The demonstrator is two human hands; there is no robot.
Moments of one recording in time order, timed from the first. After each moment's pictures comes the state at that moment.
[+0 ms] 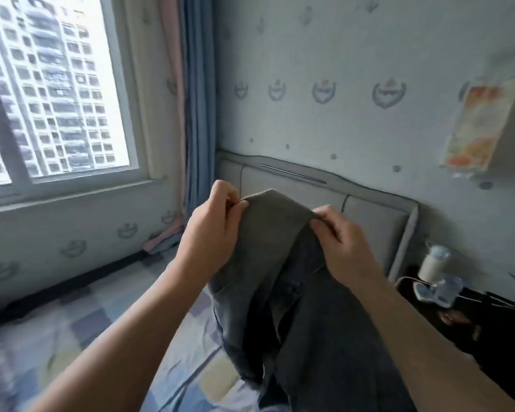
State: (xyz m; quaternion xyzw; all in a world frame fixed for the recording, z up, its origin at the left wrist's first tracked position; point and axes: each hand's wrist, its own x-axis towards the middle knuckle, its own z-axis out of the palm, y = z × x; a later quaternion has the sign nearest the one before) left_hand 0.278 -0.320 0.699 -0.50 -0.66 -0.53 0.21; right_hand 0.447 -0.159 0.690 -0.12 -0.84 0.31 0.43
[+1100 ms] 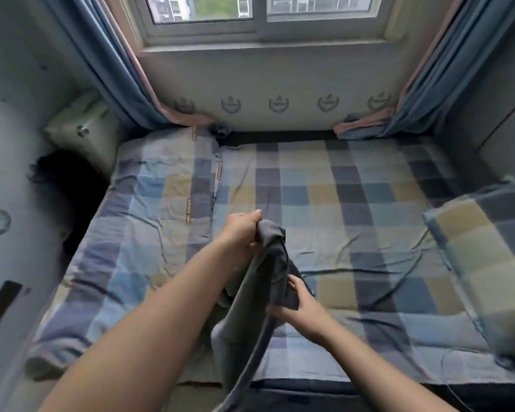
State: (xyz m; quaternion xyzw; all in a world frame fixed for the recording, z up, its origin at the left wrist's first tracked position) left_hand 0.130 -0.419 0.474 0.30 -0.64 -0.69 -0.13; right_hand 0.230 -0.254 0.371 0.00 -0.79 0.54 -0.29
